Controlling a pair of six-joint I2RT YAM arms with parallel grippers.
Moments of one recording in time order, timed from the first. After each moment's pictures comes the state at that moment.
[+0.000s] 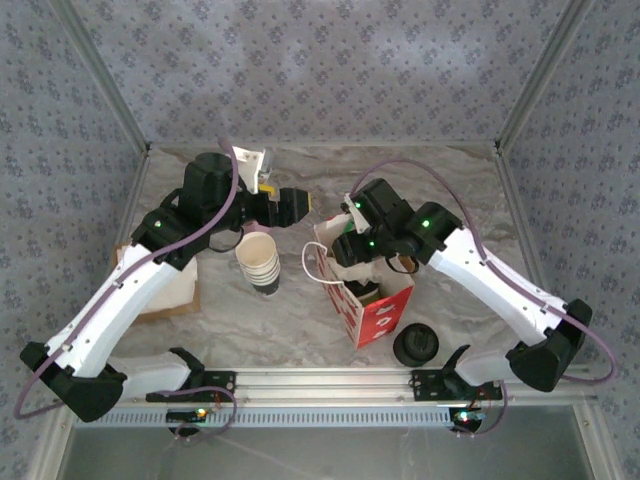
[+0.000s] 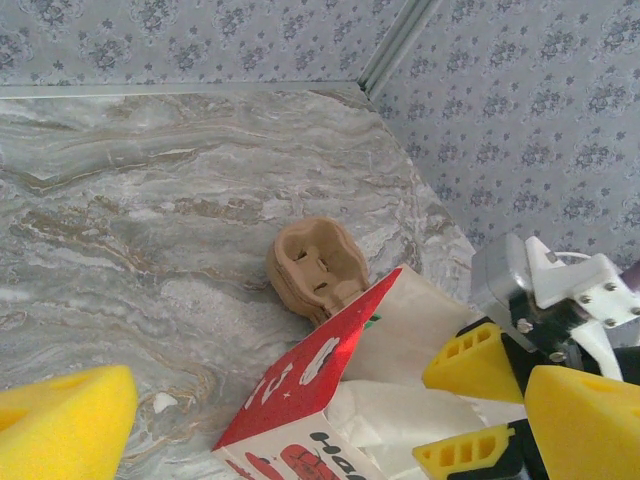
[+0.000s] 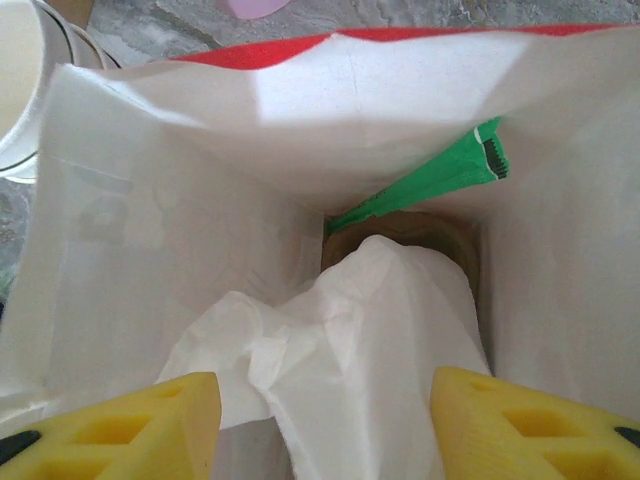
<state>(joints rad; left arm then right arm) -0.65 1.19 1.41 -0.66 0.19 -0.44 0.79 1.35 1.44 -1.06 -0.04 0.33</state>
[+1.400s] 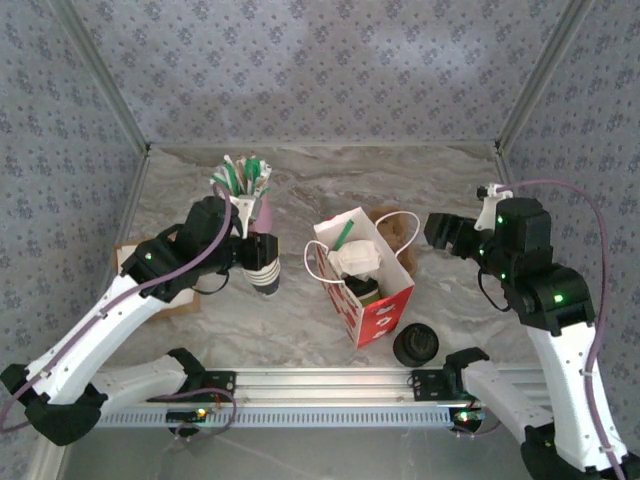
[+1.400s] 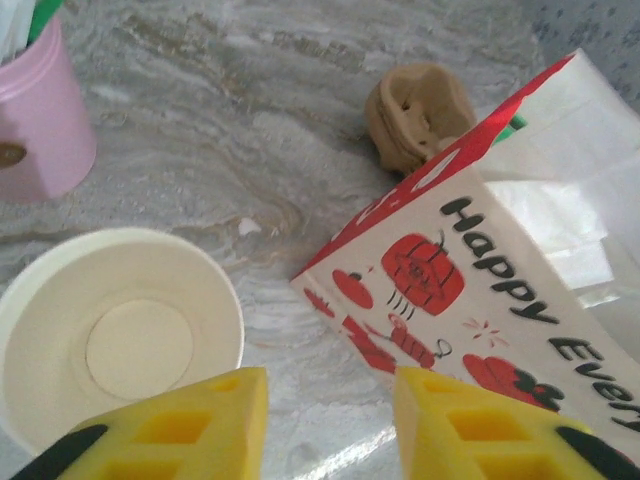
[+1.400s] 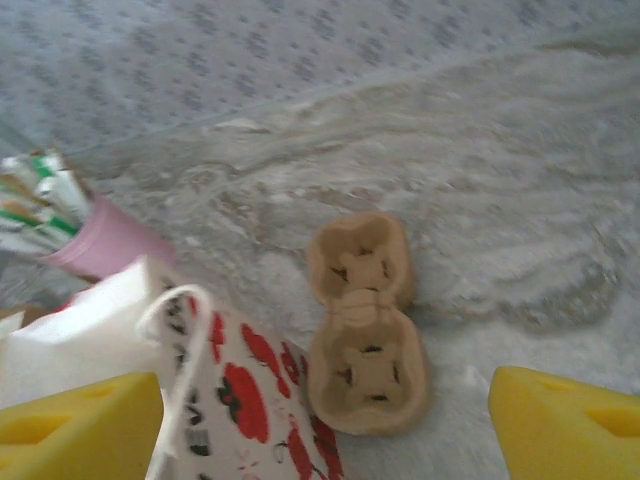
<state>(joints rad) -0.75 1.01 1.23 -0.92 0.01 -0.54 0.24 0.83 1.32 -1.06 -0.02 0.38</state>
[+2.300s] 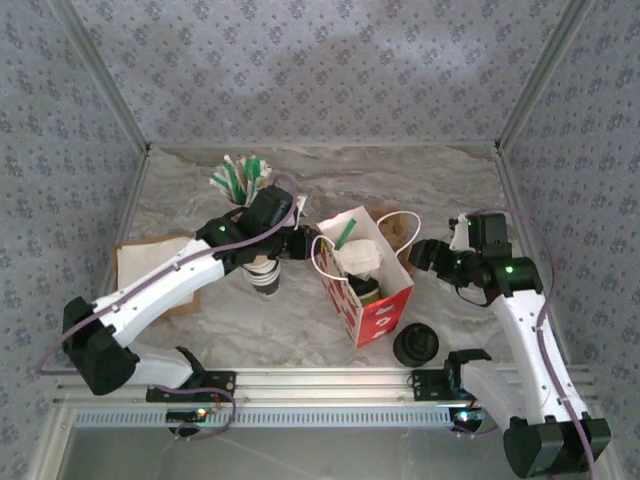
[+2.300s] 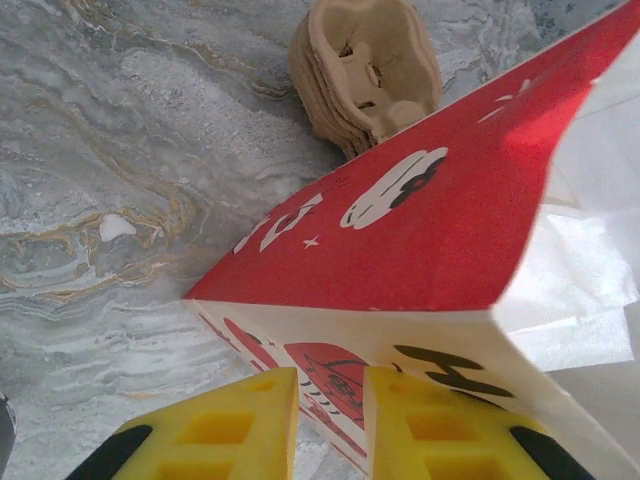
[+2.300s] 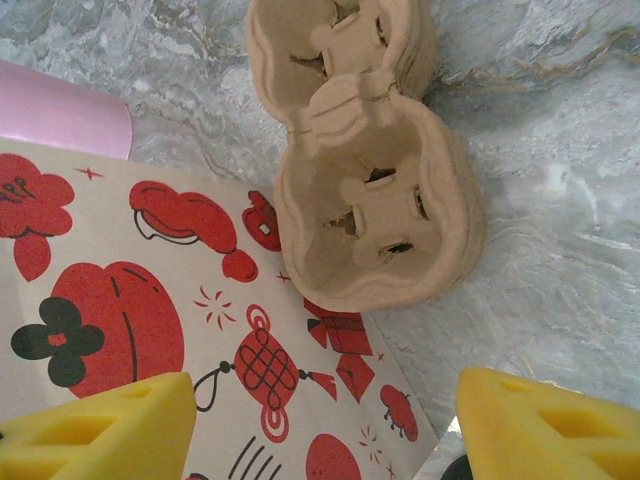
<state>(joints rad) -0.81 1.36 1.24 -0.66 0.15 -0.63 0.09 0.88 0.91 -0.96 -0.39 0.46</state>
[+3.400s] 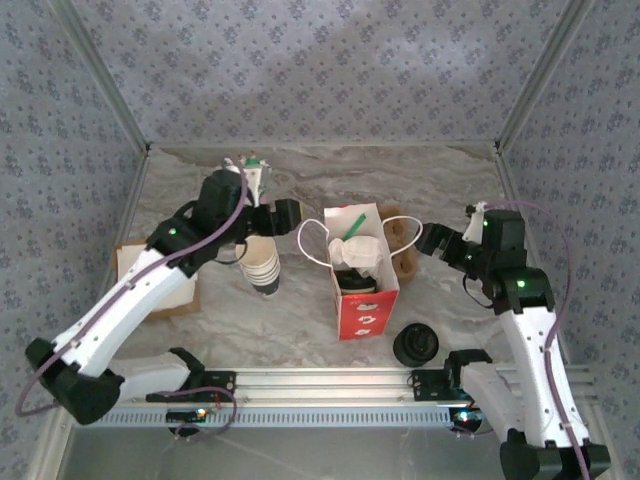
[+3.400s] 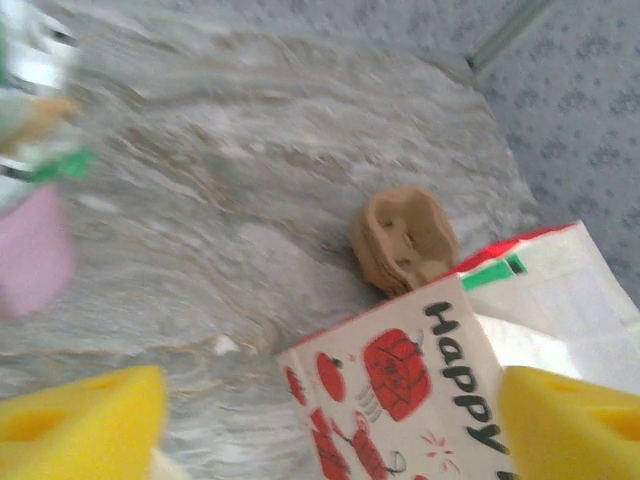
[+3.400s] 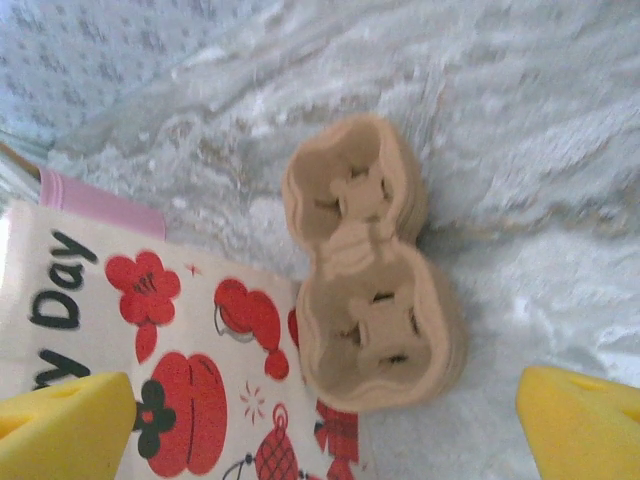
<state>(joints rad) -0.65 1.14 1.27 -0.68 0.00 -0.55 0.05 0.77 0.96 -0.84 -0.27 0.45</state>
